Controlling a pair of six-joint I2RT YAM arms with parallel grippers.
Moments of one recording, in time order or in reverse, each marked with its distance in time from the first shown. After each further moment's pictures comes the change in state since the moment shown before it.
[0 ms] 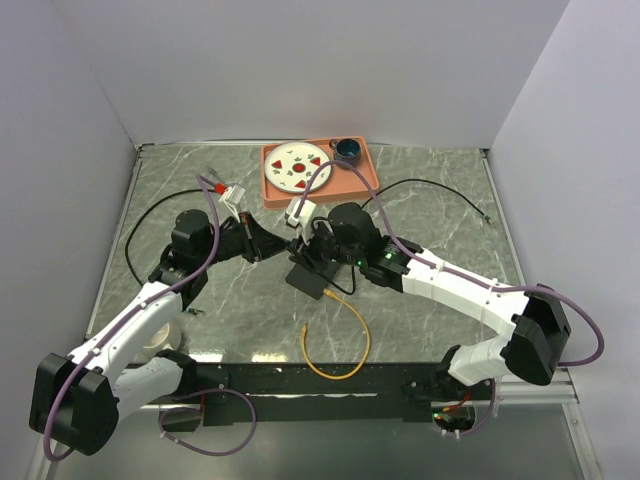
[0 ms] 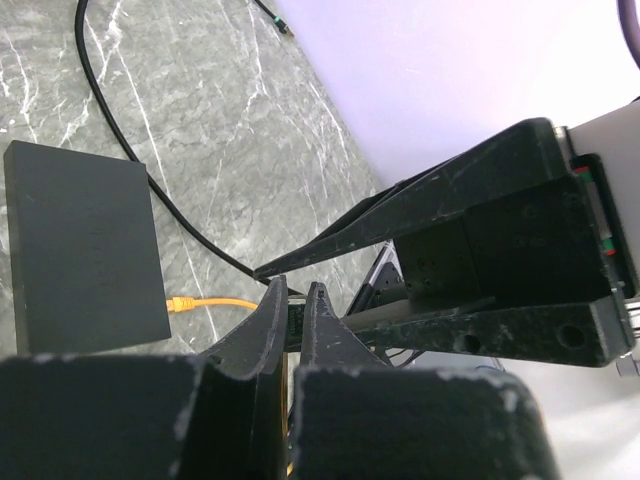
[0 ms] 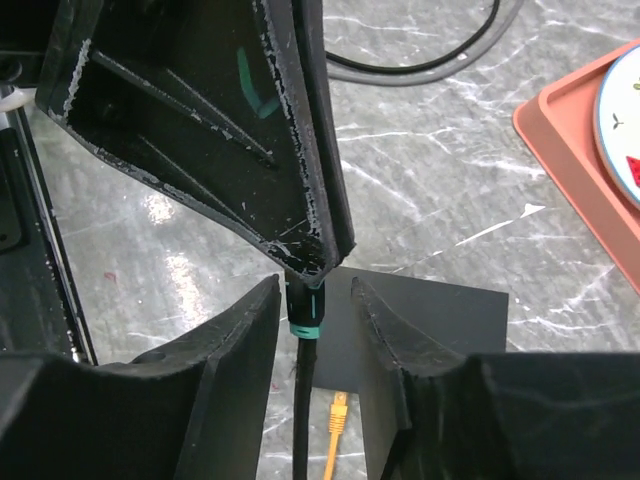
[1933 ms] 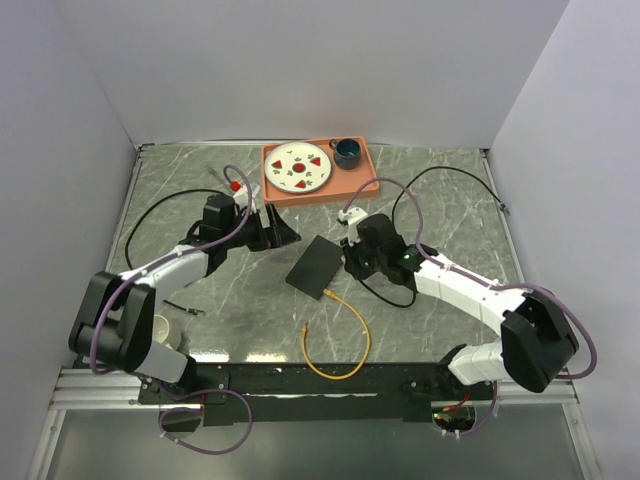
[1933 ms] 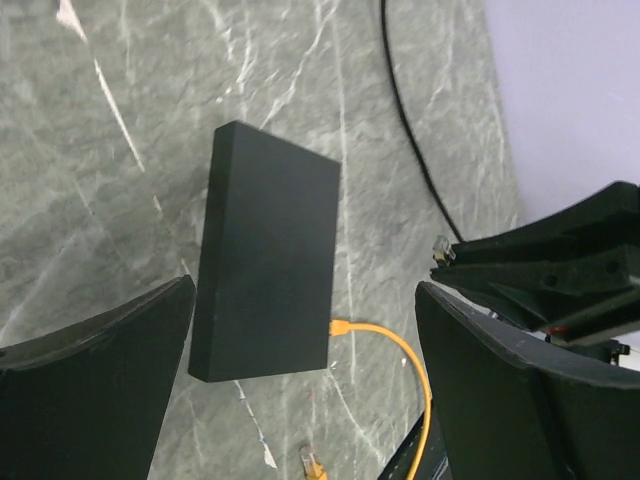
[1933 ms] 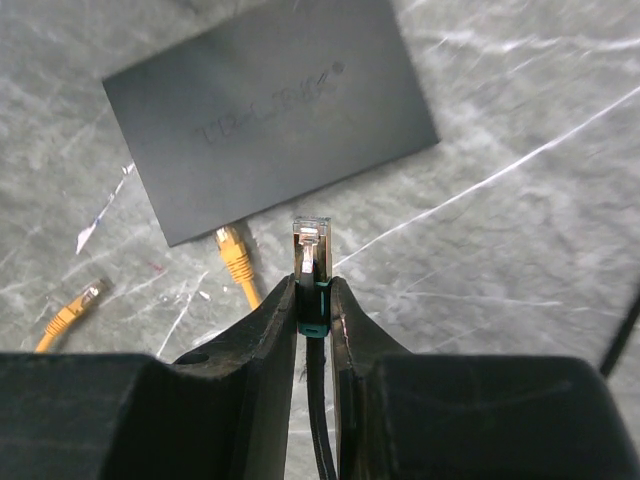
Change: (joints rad) left arm 0.042 0.415 0.113 -0.026 -0.145 0.144; right arm -0.243 -0.047 -0.258 -0.122 0.154 0.254
